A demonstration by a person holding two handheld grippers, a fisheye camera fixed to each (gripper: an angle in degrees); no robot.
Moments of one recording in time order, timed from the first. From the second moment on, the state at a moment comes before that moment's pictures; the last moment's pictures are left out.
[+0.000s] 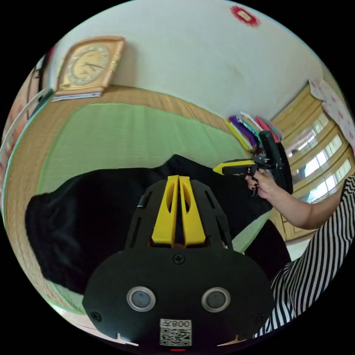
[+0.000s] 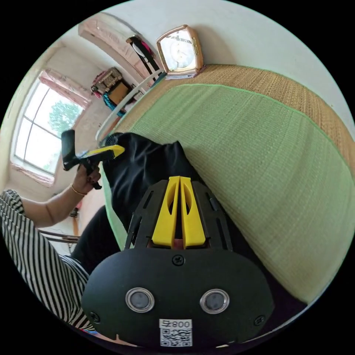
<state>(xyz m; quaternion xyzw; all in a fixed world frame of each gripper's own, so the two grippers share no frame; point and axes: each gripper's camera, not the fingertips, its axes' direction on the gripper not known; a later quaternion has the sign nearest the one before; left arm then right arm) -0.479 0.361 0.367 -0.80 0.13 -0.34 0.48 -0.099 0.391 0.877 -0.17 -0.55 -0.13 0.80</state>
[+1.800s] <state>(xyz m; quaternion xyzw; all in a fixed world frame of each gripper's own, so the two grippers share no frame) -0.490 0.409 0.130 -0.87 -0.14 -0.27 0.40 -0.143 0.520 0.651 -0.27 -0.49 -0.14 0.82</state>
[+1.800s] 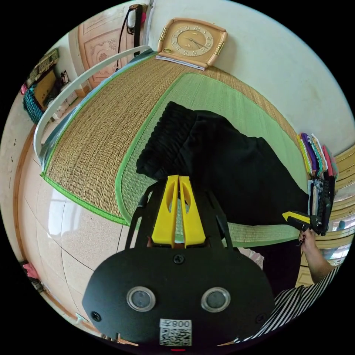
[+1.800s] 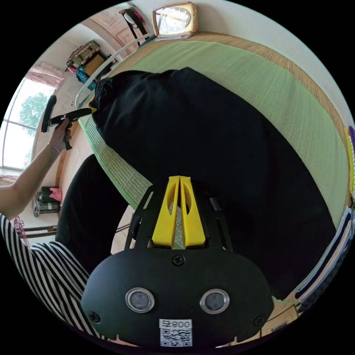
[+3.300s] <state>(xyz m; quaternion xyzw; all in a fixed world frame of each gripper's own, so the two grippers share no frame) 0.035 0.795 -0.003 -0.88 0.34 -0.19 0.26 0.238 0.574 0.512 -0.25 -0.44 0.24 0.83</state>
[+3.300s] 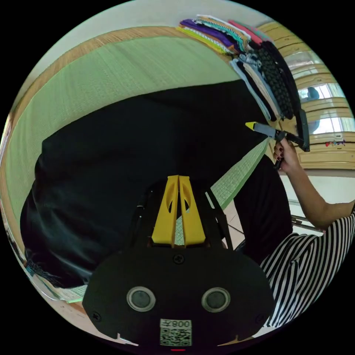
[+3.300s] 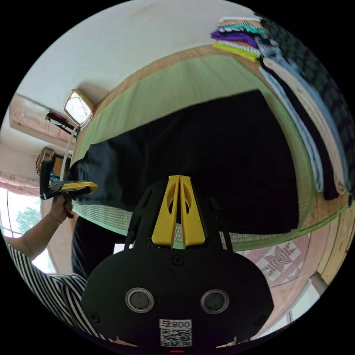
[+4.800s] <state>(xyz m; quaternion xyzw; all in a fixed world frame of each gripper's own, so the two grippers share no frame) 0.492 1.043 -0.128 -0.75 0.58 -0.18 0.25 0.495 0.663 0.316 -0.19 -0.35 0.44 0.81</state>
